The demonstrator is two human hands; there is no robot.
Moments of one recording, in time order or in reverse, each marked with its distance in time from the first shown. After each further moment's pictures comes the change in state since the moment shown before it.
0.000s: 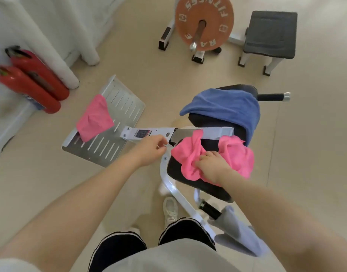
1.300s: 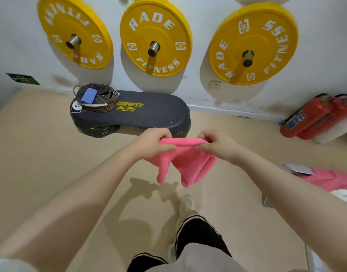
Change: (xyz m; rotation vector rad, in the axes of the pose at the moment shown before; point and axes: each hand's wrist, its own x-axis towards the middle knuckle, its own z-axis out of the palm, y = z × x) left_hand -0.690 -0.385 0.034 -0.526 1.007 -0.715; right_hand -0.080 -0.754 -0.009 0.294 -0.273 -1.032
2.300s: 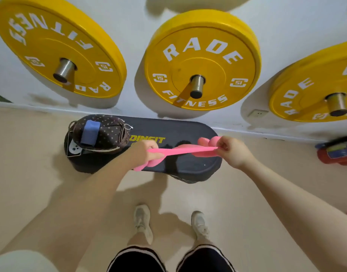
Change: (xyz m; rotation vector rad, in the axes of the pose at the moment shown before) left_hand 0.348 -0.310 -0.303 -0.192 -0.136 -0.220; right_hand 0.493 -0.113 0.018 -0.314 0.170 0.296
